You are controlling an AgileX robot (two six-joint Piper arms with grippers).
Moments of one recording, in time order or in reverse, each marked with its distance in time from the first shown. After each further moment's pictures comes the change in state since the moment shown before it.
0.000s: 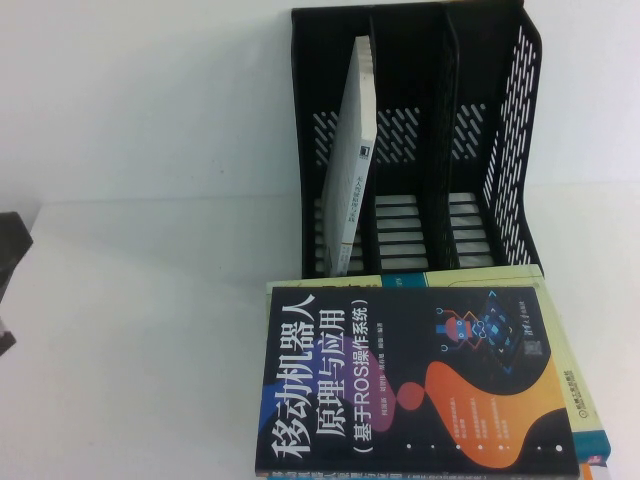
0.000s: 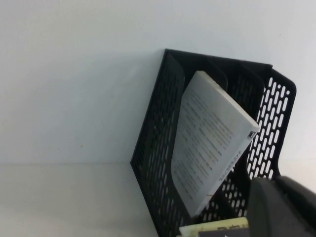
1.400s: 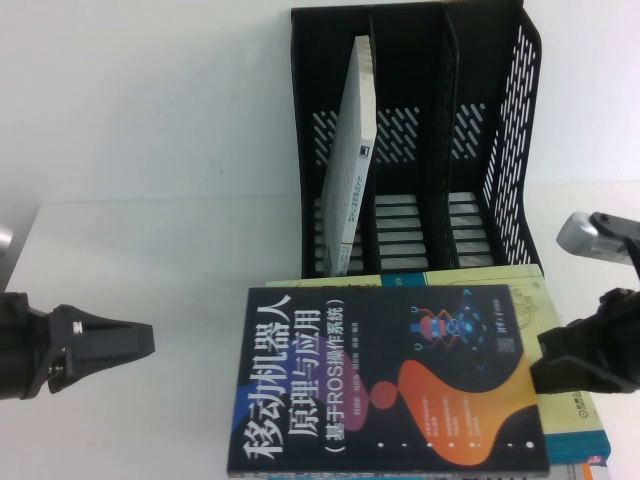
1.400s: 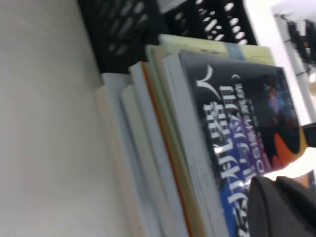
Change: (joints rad) right arm 0.088 0.677 -0.127 0.294 0.050 -0.383; left arm 0.350 0.662 -0.004 -0.290 0.707 0.345
